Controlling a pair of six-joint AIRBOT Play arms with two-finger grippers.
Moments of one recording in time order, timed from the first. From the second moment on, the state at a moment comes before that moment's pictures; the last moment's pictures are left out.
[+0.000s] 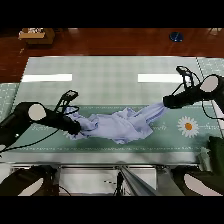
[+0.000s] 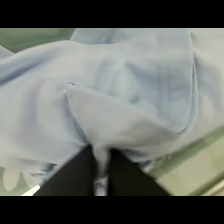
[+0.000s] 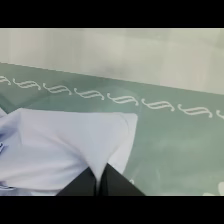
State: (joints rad) left arm -0.35 -1.00 0.66 1.23 -1.07 -1.29; right arm 0.01 -1.18 0.95 -1.32 1.12 1.44
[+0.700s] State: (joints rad) left arm -0.27 -0.79 1.25 1.46 -1.25 -1.37; right arm 0.01 -1.06 0.99 -1.33 1.19 1.42
